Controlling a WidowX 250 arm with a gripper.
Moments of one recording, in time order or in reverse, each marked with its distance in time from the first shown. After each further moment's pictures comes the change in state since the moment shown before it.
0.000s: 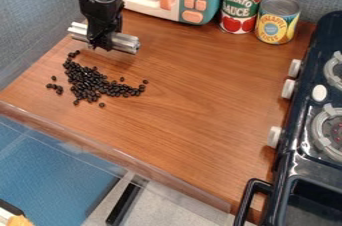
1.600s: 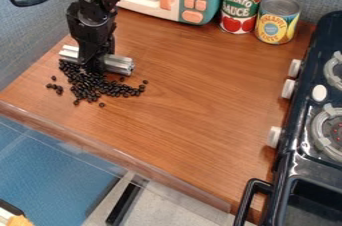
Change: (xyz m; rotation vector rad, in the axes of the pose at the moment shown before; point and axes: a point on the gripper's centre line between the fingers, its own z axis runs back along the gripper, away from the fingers) arm -0.011 0.044 -0.001 0.043 0.053 0.036
